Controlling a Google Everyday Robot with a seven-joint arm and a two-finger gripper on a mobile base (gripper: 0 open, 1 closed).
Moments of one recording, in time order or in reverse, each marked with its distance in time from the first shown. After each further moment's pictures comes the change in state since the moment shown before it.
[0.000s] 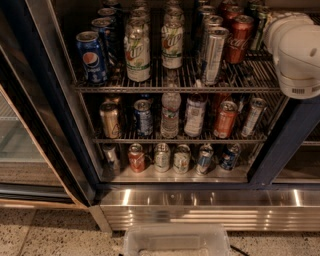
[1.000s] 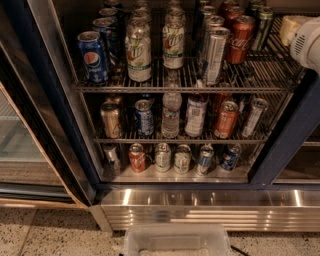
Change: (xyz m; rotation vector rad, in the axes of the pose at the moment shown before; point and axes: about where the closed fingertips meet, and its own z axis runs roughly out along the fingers) arm -0.016 -0.010 -0.100 -0.213 0.035 0.092
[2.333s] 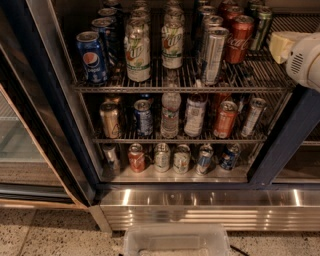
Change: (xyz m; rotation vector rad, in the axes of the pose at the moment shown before) arm 0.015 0.041 -0.045 -0.116 0.043 -0.014
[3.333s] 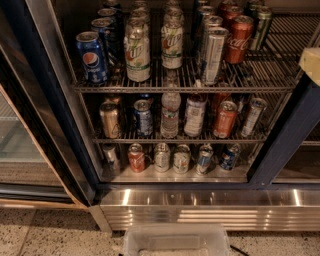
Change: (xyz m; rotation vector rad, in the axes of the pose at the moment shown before) arm 0.013 -0.023 -0.074 -0.173 -0.026 0.032
